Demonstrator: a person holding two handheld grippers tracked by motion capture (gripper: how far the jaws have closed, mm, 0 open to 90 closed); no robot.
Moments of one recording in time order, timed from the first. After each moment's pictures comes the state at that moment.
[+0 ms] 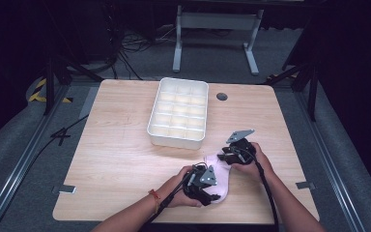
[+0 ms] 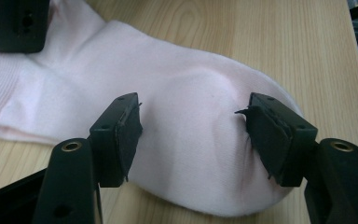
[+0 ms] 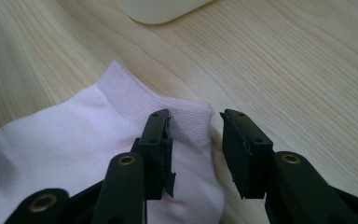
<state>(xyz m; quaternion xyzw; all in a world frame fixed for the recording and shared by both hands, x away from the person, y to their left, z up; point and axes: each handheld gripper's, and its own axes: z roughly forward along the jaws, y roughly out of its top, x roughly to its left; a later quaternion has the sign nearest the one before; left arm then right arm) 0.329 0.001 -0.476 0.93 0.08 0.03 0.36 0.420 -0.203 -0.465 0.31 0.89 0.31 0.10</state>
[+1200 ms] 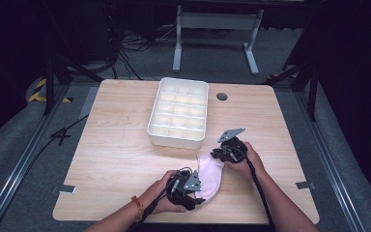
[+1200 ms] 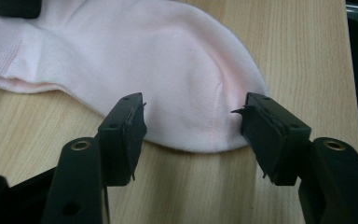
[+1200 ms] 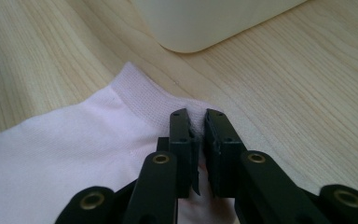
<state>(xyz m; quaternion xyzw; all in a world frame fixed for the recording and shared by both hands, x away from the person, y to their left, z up) 0.312 0.037 -0.473 0.93 0.09 0.05 0.34 0.424 -0.179 -0.464 0.29 0.90 0.32 0.10</state>
